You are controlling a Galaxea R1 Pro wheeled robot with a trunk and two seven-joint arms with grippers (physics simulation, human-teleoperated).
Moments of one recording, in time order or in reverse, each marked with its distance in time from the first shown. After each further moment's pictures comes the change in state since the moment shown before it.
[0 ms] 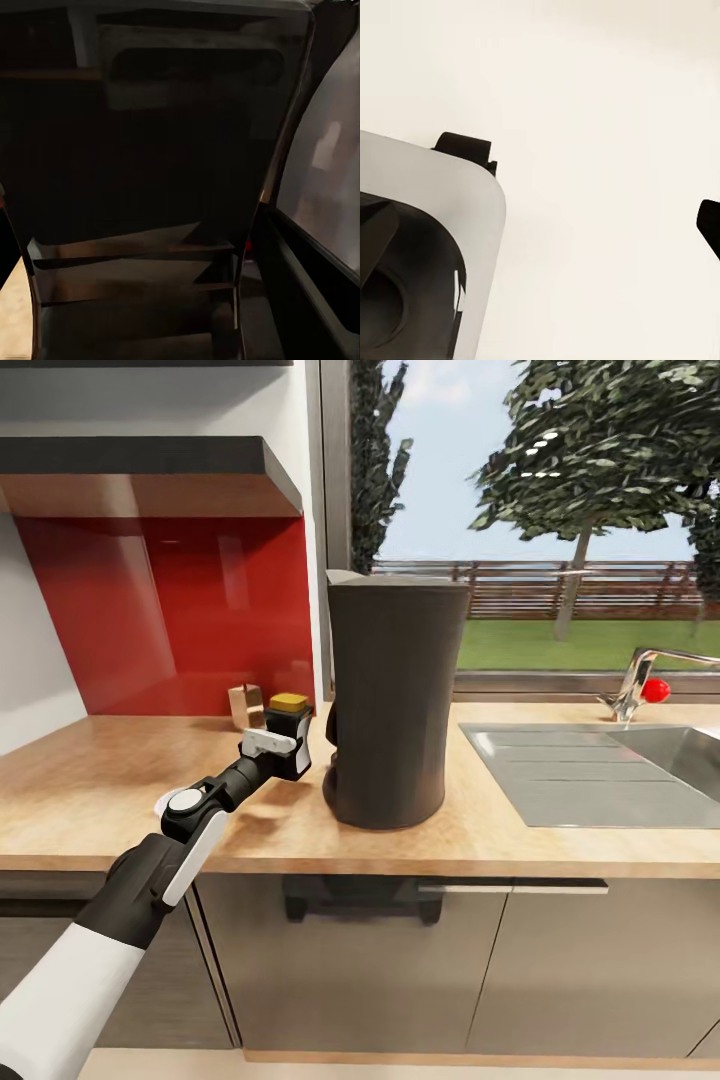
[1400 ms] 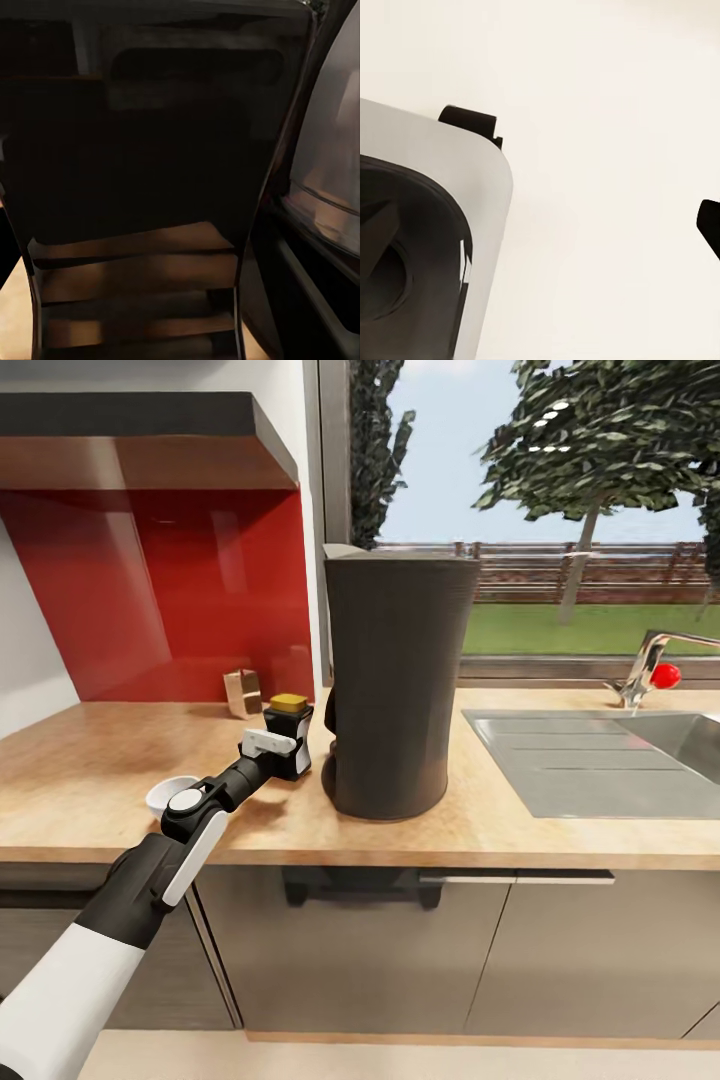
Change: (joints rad) left arm 0.000 0.000 0.000 0.002 -0.001 0.001 0.000; right arm 0.000 0.000 0.000 0.000 0.000 0.000 0.001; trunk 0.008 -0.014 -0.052
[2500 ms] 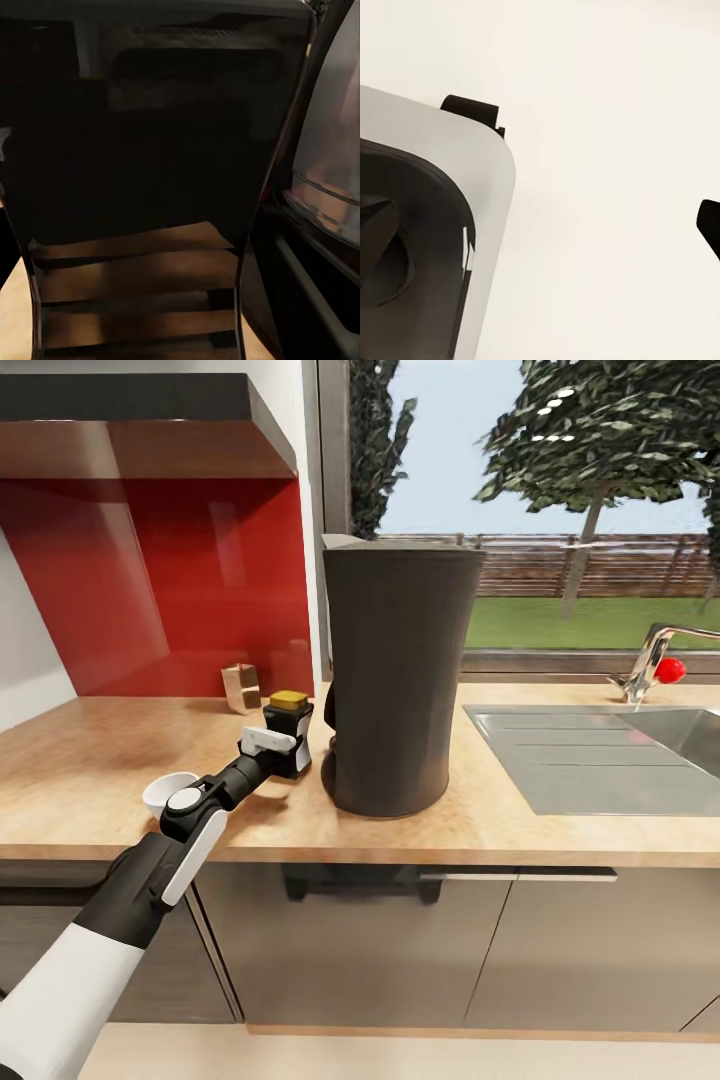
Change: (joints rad) left arm -0.001 0.000 0.002 -0.014 -0.001 0.001 0.000; right arm 0.000 0.000 0.000 0.000 0.000 0.000 -0.001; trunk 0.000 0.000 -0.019
